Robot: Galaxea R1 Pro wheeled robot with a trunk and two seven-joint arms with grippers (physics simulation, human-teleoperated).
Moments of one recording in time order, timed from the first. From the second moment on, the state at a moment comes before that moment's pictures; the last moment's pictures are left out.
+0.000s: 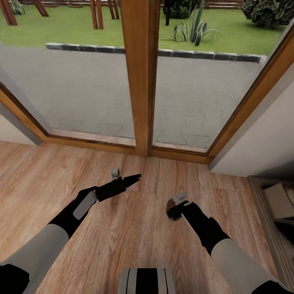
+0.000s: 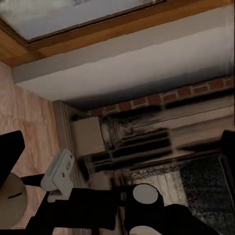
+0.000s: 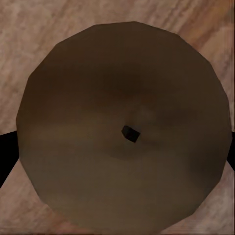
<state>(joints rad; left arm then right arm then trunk) -0.84 0.13 -0.39 -0.78 0.99 0.53 -0.94 -0.74 0.00 0.38 -0.78 0.05 0.64 0.07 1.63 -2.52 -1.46</state>
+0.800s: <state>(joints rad) -0.84 0.13 -0.40 -0.82 0.99 0.53 -0.94 -0.73 0.01 0.39 -0.76 0.05 0.64 0.07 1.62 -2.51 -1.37</state>
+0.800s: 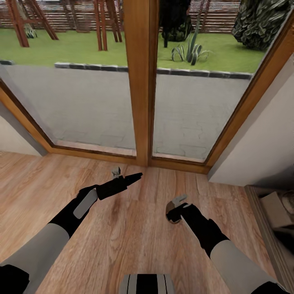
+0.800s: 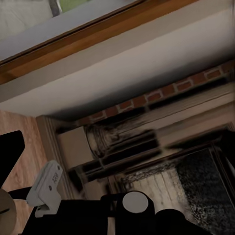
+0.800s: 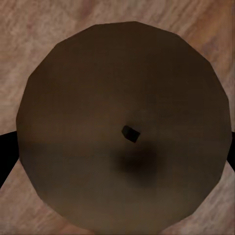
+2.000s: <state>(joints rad) -0.84 0.13 -0.40 -0.82 0.99 0.54 -0.94 -0.71 0.01 0.39 -0.76 0.05 0.63 0.07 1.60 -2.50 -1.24</state>
